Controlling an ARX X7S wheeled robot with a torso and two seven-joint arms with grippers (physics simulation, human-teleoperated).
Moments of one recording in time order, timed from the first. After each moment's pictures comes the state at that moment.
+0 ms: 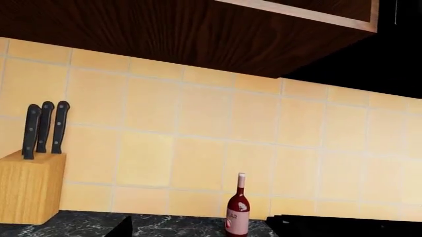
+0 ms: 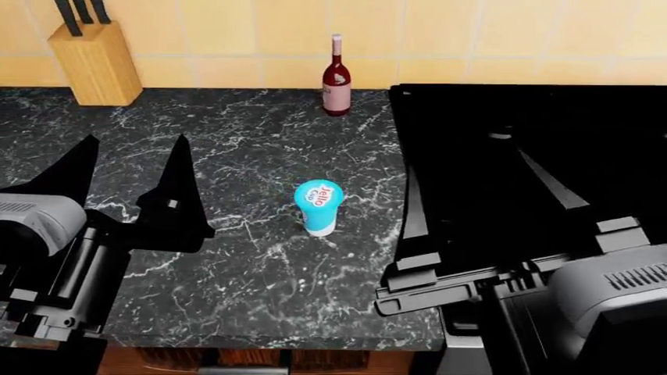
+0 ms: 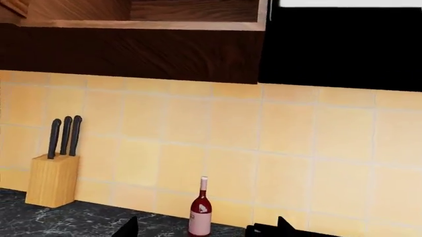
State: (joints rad) left arm -0.30 -0.28 -0.27 0.92 -0.71 -0.83 -0.17; right arm 1.17 0.97 -1.44 -1.00 0.85 0.10 1.36
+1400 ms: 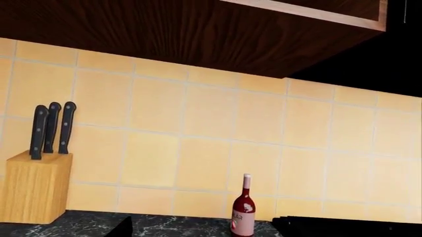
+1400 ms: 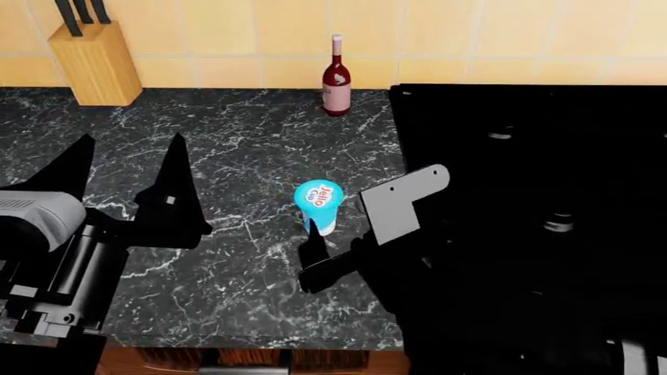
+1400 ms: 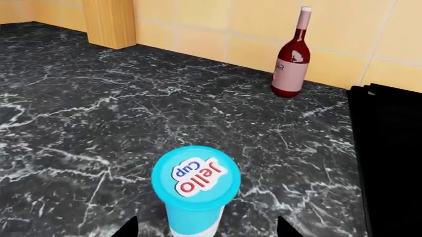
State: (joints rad) left arm -0.30 -0.32 -0.24 0.90 -0.73 -0.79 -0.22; right arm 1.21 0.61 -1.49 -0.30 1.33 0.16 0.84
